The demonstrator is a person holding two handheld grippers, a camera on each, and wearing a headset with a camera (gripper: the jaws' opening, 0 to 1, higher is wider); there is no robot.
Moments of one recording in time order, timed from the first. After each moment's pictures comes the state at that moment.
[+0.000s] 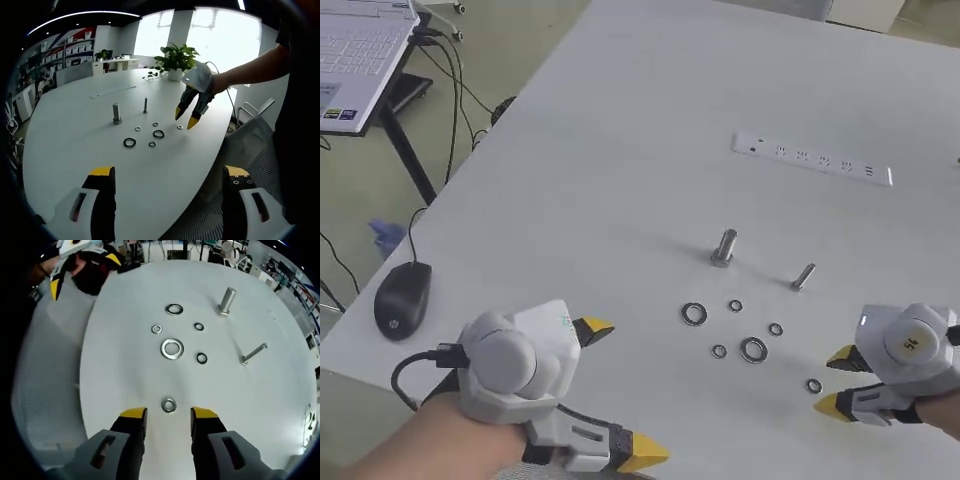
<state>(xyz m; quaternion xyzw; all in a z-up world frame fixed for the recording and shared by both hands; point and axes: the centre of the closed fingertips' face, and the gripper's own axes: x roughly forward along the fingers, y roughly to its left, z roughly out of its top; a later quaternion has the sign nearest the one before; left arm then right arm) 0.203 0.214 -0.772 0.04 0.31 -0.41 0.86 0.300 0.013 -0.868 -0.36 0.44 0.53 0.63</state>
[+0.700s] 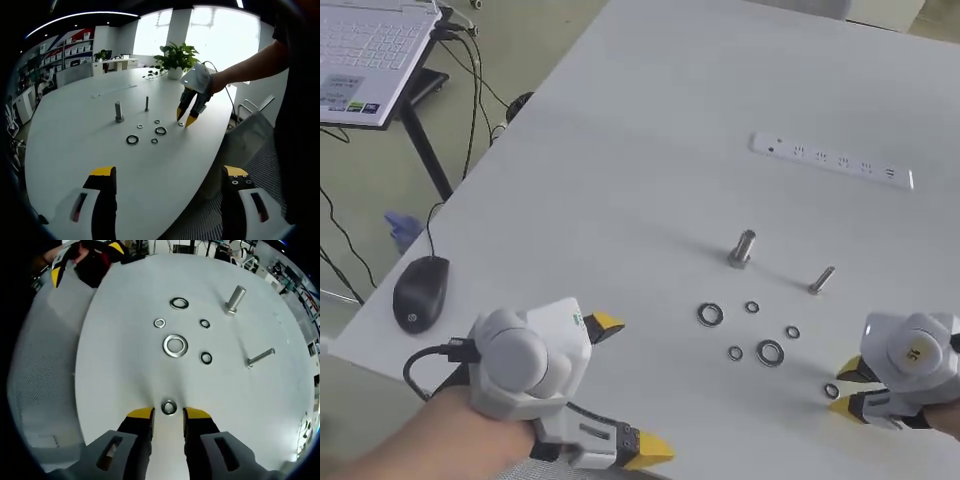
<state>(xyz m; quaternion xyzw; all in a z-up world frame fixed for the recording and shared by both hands) 0.199 0.225 -0.774 0.05 0.31 -0.42 0.85 0.298 0.016 -0.875 -0.39 0.44 0.53 0.61</state>
